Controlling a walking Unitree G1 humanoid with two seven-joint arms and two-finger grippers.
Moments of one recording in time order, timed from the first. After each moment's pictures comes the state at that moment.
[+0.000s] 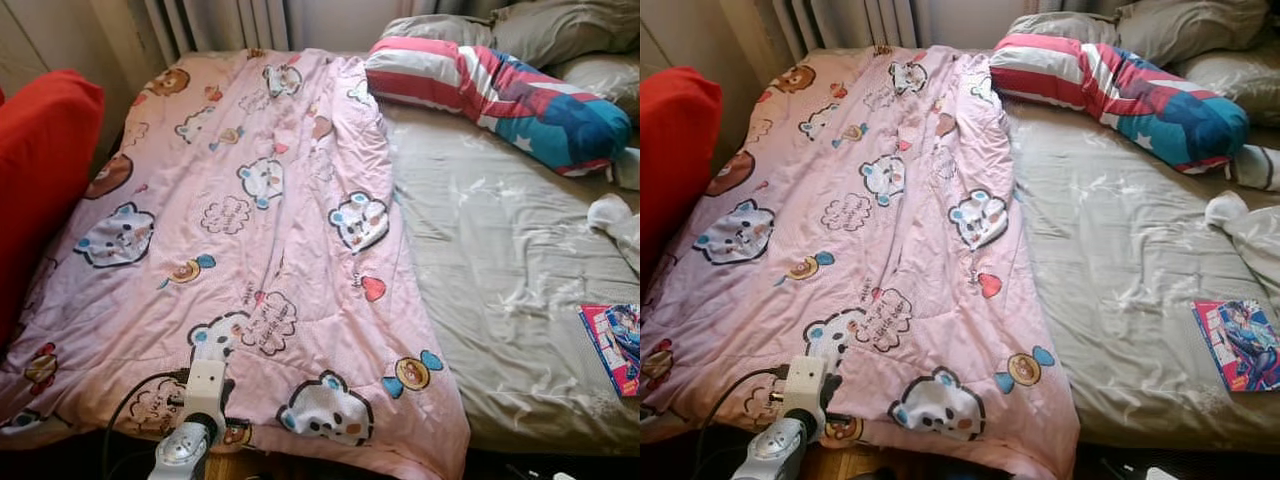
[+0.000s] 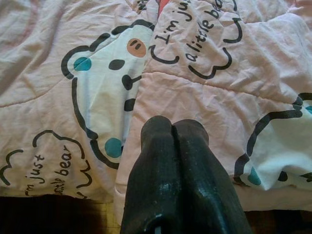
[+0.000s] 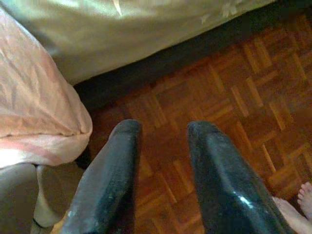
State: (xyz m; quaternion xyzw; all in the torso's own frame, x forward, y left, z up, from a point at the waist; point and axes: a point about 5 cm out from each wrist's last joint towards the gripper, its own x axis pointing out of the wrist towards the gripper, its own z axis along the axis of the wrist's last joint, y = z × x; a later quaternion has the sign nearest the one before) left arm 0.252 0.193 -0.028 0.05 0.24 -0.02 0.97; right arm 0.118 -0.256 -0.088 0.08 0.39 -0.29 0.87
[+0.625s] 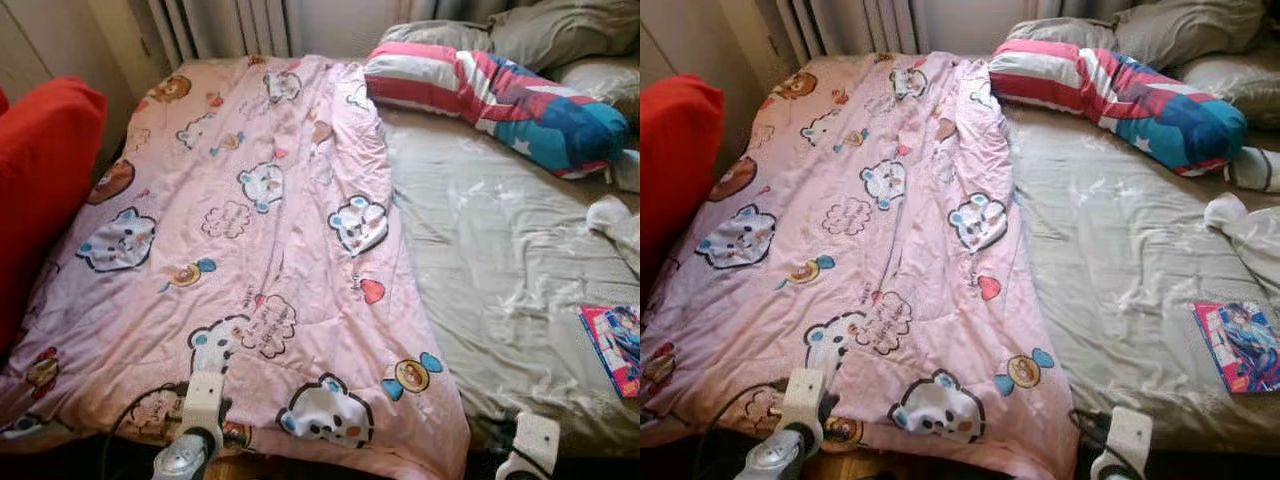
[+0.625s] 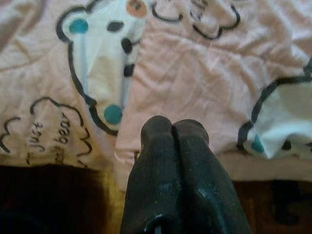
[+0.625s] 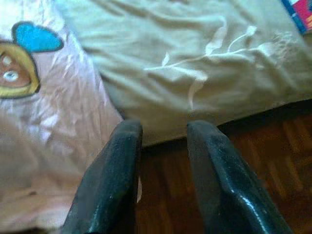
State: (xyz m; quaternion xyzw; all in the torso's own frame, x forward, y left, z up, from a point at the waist) left arm 0.236 0.197 -0.044 0.04 0.30 -0.01 0.95; right arm 0.182 -0.234 -0.065 0.03 0.32 -0.18 0.93
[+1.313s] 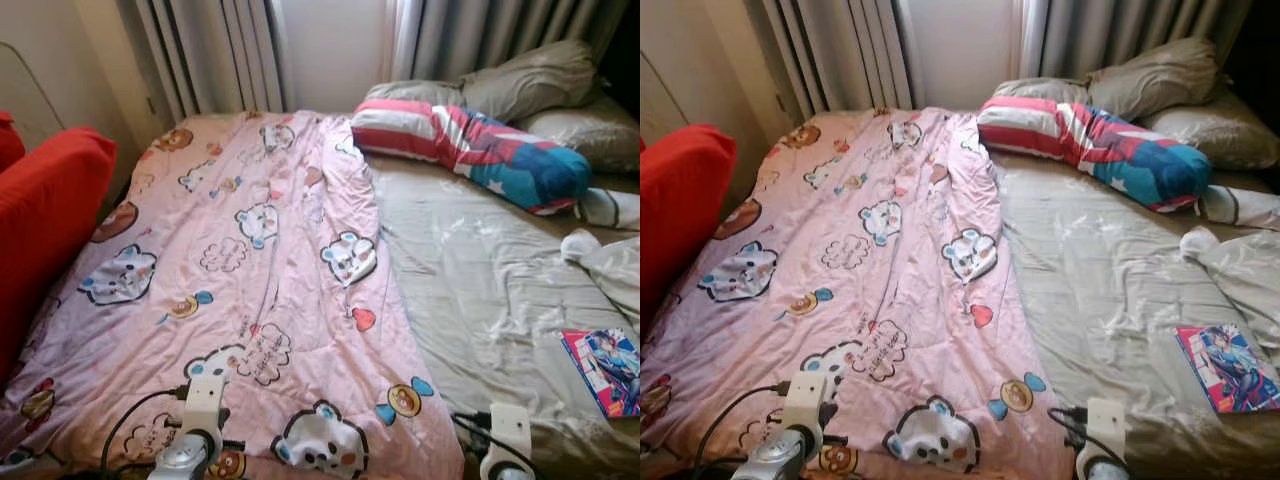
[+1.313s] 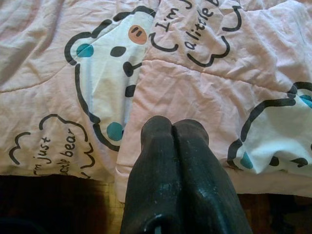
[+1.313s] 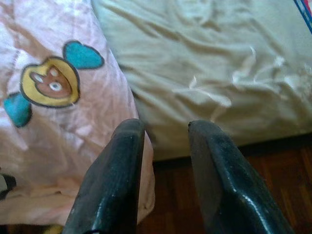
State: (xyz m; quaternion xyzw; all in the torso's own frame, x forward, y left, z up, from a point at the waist) left arm 0.240 0.197 -0.046 0.04 0.34 0.00 0.94; right arm 0.191 -0.225 -0.069 0.00 0.38 -0.13 0.92
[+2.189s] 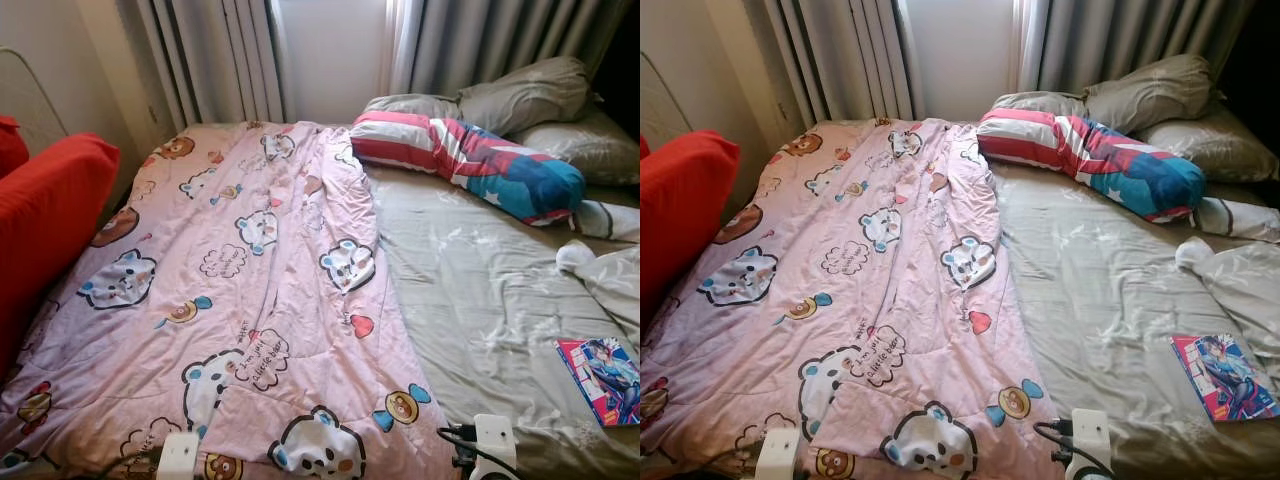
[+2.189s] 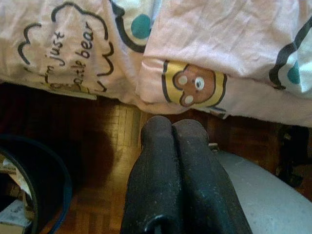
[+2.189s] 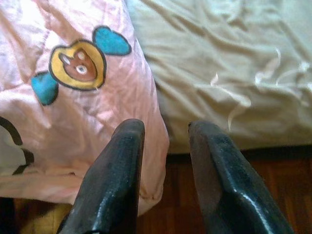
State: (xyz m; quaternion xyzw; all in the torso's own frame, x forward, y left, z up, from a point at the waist) left arm 0.173 0.222 -0.081 0.03 0.44 0.05 0.90; right arm 0.187 -0.210 -0.075 -0.01 0.40 -0.07 0.91
